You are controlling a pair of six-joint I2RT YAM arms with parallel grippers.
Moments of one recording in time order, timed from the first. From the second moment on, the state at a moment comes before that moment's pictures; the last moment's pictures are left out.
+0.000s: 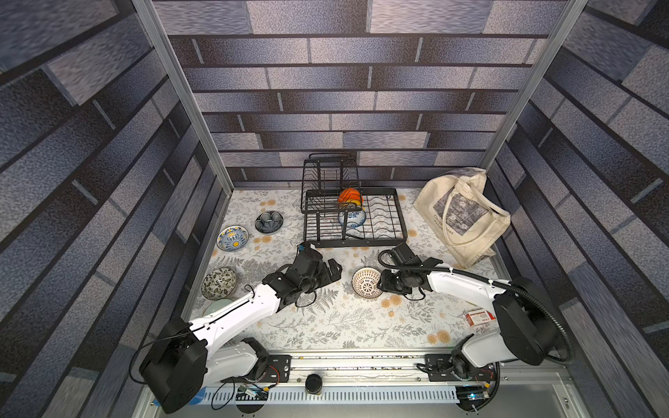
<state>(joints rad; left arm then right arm) -0.70 1.20 0.69 -0.30 0.02 -0.92 0.65 1.50 0.79 -0.45 -0.18 0.69</state>
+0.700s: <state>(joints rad) -0.83 1.37 0.97 -0.48 -0.27 -0.64 0.67 1.49 0.85 -0.46 -0.04 0.68</state>
